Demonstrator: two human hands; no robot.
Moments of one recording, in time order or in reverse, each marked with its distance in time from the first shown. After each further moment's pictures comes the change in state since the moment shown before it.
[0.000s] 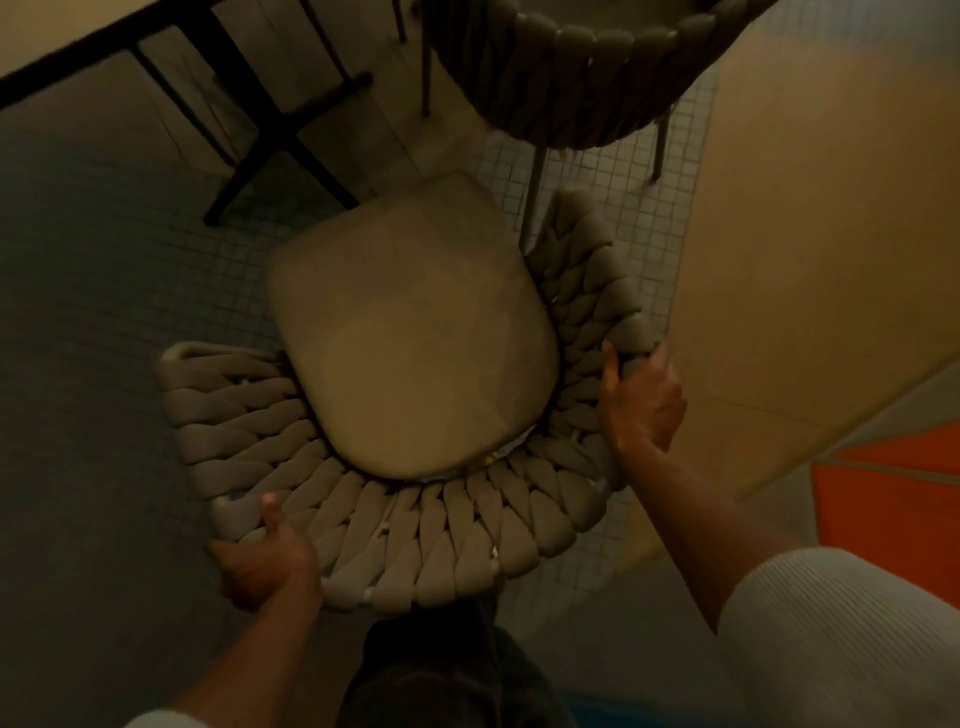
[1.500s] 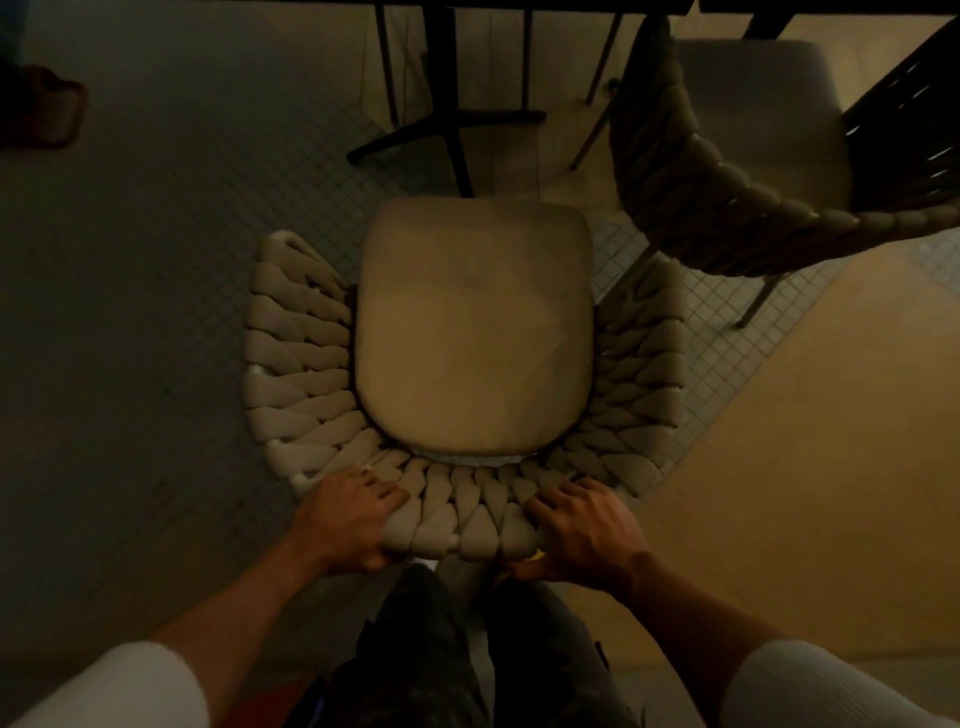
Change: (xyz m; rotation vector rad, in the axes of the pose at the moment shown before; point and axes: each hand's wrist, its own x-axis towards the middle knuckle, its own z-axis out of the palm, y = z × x) left_hand -0.075 -0.035 0.029 0.855 -0.587 1.473; right_hand 0.012 0.046 -0.011 -0.595 -0.629 -1.662
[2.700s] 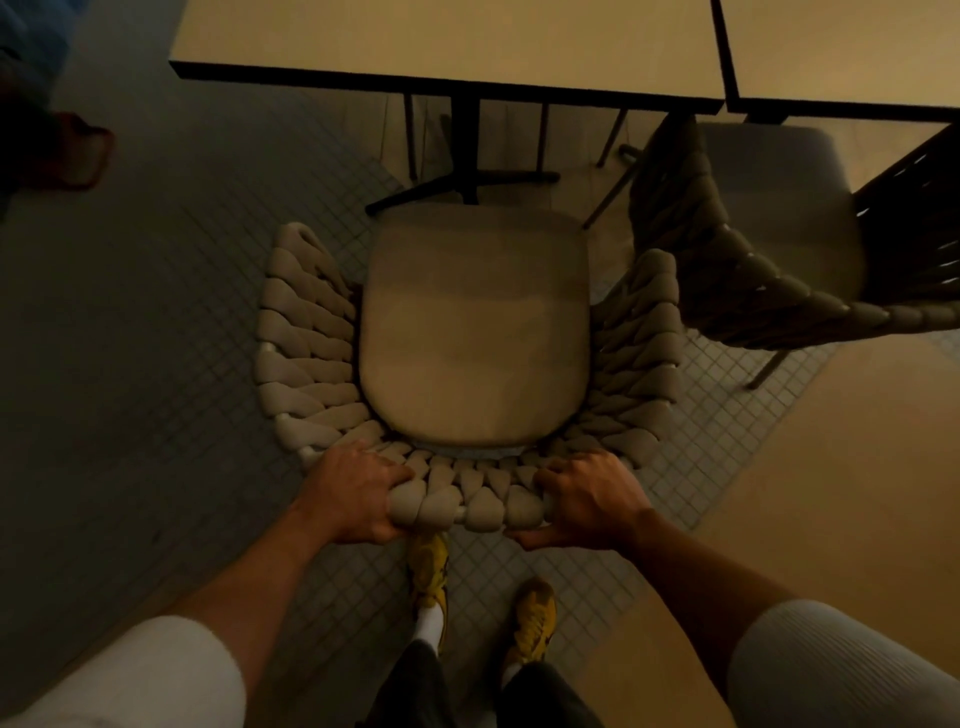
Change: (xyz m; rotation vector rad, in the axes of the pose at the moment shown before) left_hand 0.068 -0.105 -0.068 0.031 0.055 -0.117; right_hand 0.137 0.047 -0.071 -0.056 0.035 -0.012
